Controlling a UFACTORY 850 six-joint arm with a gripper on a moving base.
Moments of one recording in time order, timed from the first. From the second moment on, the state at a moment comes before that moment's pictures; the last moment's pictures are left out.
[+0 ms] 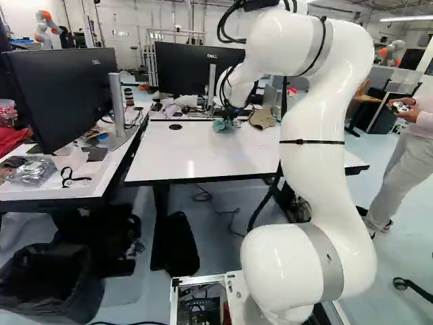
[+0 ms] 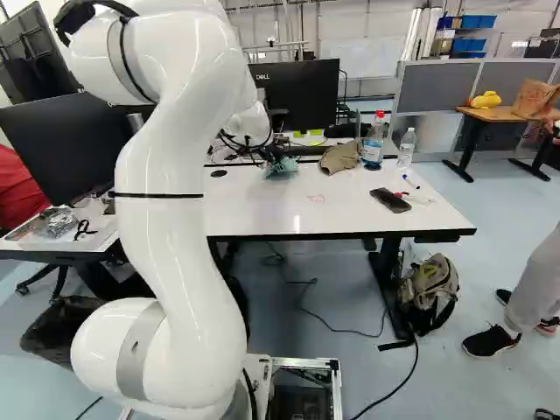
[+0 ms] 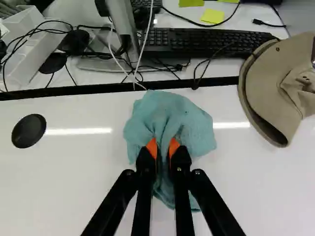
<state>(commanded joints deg) -1.2 -29.5 -76.9 0.0 -4.5 0.0</state>
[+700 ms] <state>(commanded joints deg) 1.2 -21.4 -66.5 0.0 -4.5 0.0</state>
